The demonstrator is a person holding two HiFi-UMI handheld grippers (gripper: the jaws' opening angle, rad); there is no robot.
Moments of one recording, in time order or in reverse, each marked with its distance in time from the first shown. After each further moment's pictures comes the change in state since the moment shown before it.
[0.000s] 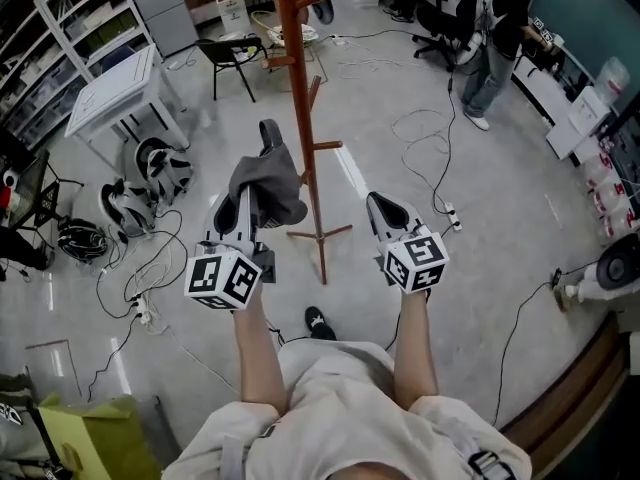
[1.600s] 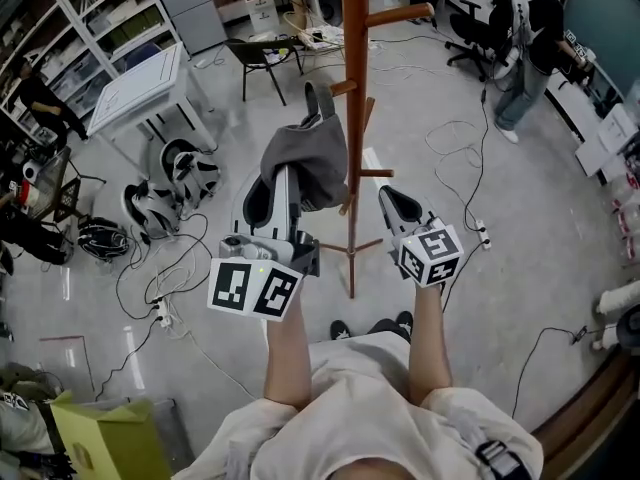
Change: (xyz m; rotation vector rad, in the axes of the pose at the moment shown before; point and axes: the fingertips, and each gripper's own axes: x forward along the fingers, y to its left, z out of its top) left arm 0.061 -0.006 0.090 -0.013 -0.216 -0.083; right arm 0.108 0.007 0.026 -0.020 -0.027 0.085
